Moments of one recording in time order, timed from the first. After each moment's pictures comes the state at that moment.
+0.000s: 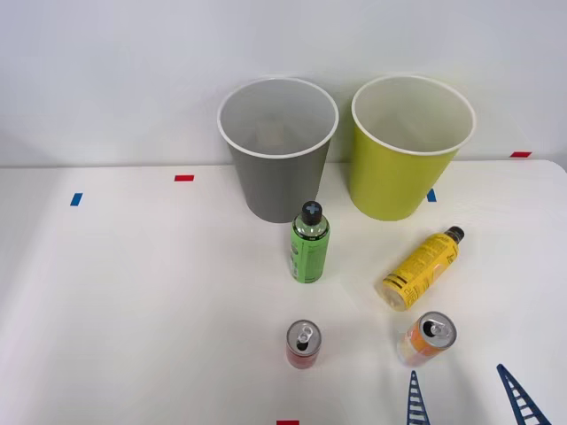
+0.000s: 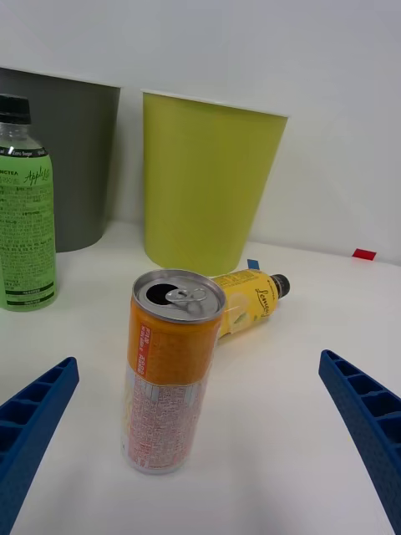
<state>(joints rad) 0.96 -0.28 0.40 -1.95 -0.26 -0.71 1.98</state>
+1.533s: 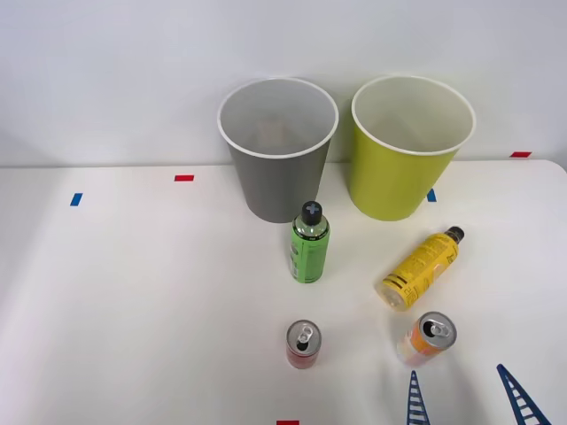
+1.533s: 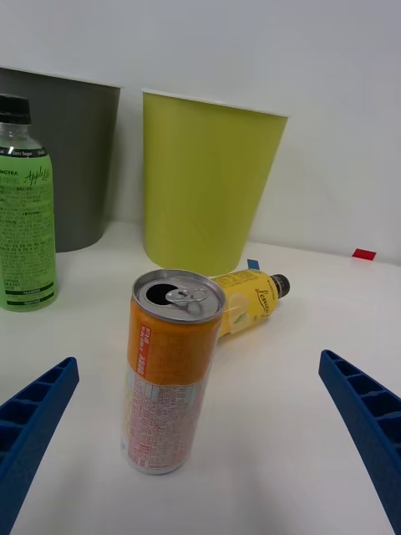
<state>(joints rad) 0.96 -0.28 0.40 -1.95 -0.26 -0.71 1.98</state>
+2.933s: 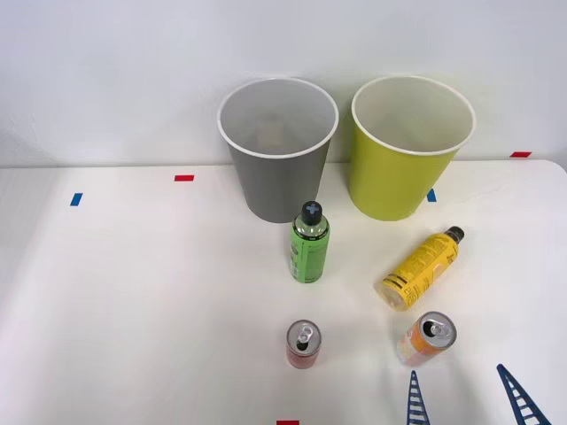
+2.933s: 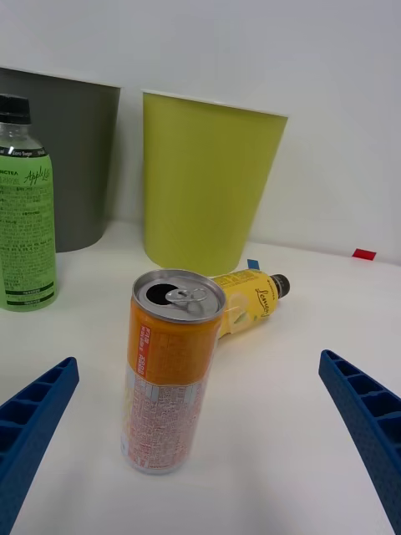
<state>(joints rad) 0.96 -0.28 0.40 -1.95 -0.26 -0.71 1.98</state>
